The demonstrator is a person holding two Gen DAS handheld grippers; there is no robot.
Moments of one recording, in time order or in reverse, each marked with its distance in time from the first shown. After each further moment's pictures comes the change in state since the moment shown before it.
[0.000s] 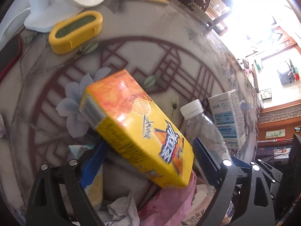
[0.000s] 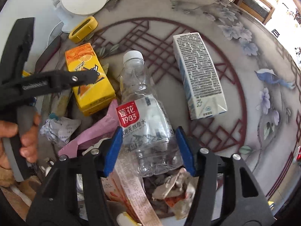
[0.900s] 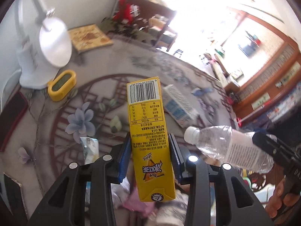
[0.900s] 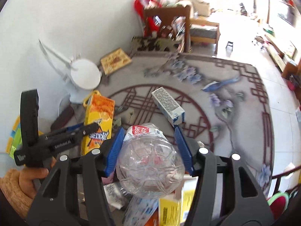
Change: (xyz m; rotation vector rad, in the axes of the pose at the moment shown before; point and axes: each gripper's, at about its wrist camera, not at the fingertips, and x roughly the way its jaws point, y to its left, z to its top) left arm -0.119 -0.031 -0.063 0.404 -0.233 -0.147; right arm -0.161 0.037 -0.101 0.334 -0.542 -0.101
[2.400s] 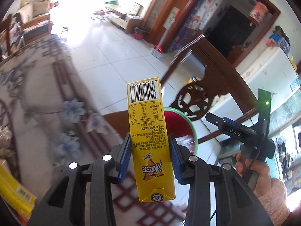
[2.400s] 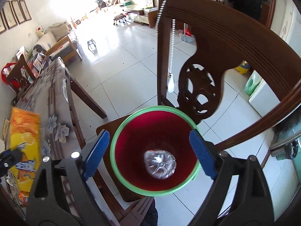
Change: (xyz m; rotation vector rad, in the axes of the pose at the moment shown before) left arm 0.052 -0.448 -0.231 0.647 0.330 -0.435; right arm -0.253 -0.411 -0.328 0.754 -0.077 -0.630
